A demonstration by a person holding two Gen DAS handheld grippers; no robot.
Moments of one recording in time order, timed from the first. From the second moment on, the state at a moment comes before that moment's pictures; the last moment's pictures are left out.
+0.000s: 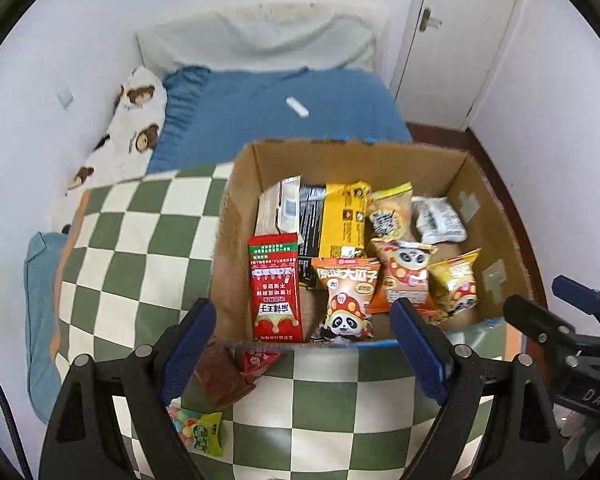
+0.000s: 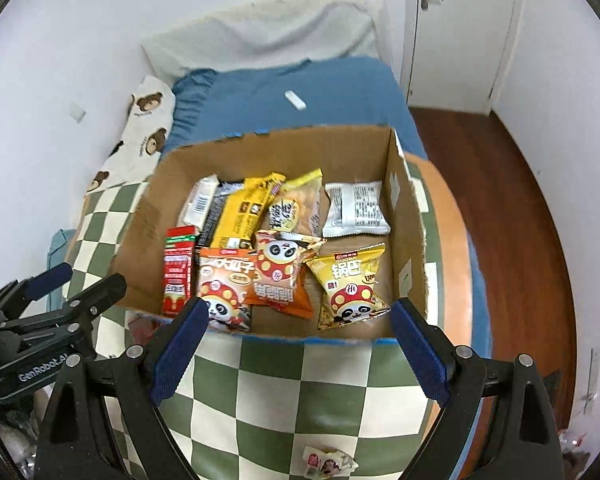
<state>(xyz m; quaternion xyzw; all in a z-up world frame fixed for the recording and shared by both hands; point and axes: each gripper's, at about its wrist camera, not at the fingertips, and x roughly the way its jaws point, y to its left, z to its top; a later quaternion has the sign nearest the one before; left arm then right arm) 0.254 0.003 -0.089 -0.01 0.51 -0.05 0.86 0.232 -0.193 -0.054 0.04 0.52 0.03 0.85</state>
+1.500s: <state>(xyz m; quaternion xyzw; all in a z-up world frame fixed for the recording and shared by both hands) 0.183 0.142 -0.301 0.00 0.70 0.06 0.71 0.152 -0.083 -0.211 0.13 0.61 0.11 0.77</state>
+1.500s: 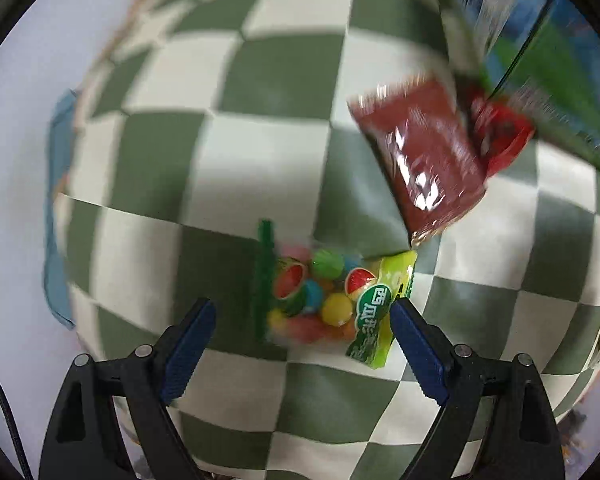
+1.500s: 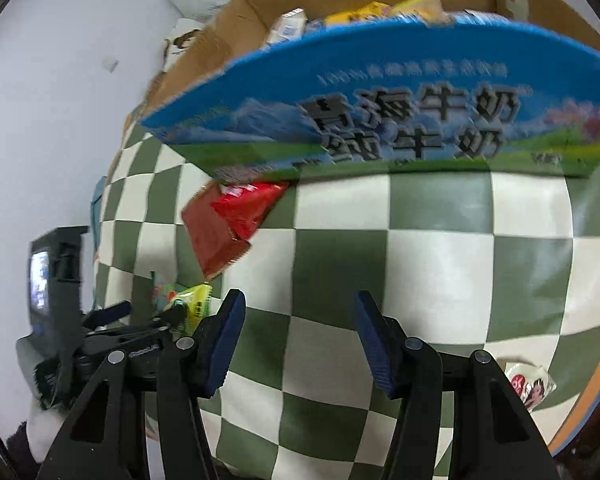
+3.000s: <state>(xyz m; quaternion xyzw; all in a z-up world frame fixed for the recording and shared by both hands) 0.154 -0.031 -0.319 0.01 0.71 -0.14 0.69 0.113 -0.182 -0.277 0.10 0.64 -0.01 0.76</state>
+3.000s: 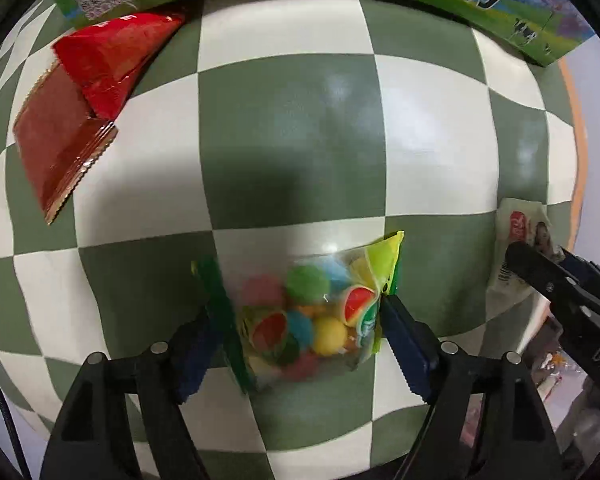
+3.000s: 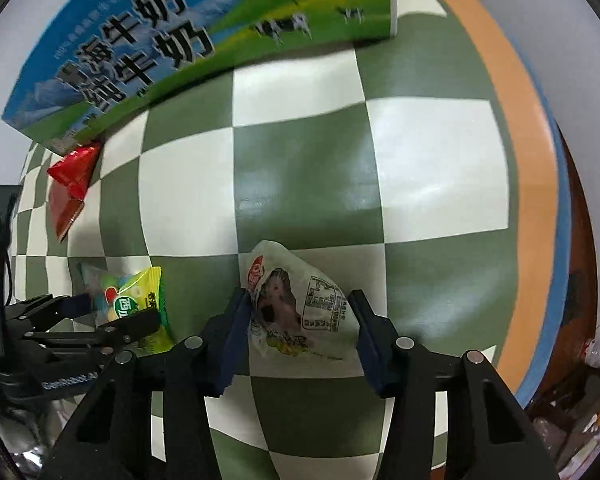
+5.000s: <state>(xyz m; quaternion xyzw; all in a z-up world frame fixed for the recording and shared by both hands) 0.284 -0.004 -0.104 -0.04 0.56 -0.13 0.82 0.233 -0.215 -0.074 0.15 0.47 0.10 0.86</state>
